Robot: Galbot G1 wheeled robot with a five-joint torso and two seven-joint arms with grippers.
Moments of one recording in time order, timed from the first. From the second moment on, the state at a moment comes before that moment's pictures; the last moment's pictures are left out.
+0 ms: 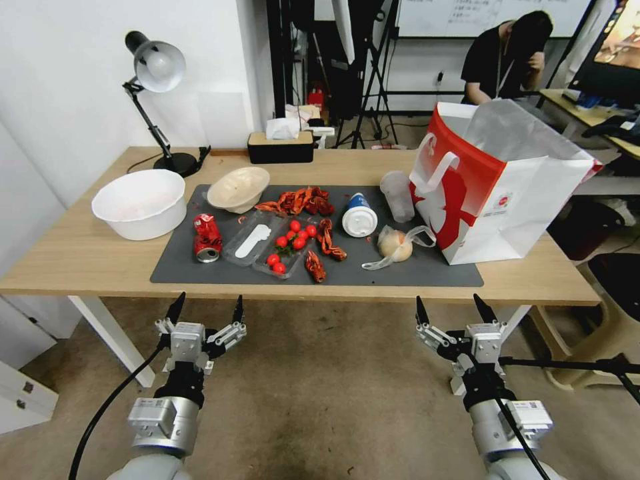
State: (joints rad) left arm 1.80 -1.50 -0.55 -2.30 0.00 0.00 0.00; right arm -1.80 1.50 0.55 2.30 0.00 0.00 0.00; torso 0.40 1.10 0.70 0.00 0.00
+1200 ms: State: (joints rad) left arm 1.78 -1.48 -0.38 -2.29 -0.04 0.04 -0.28; right arm -1.82 1.53 0.39 2.25 0.00 0.05 0.01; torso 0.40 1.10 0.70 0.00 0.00
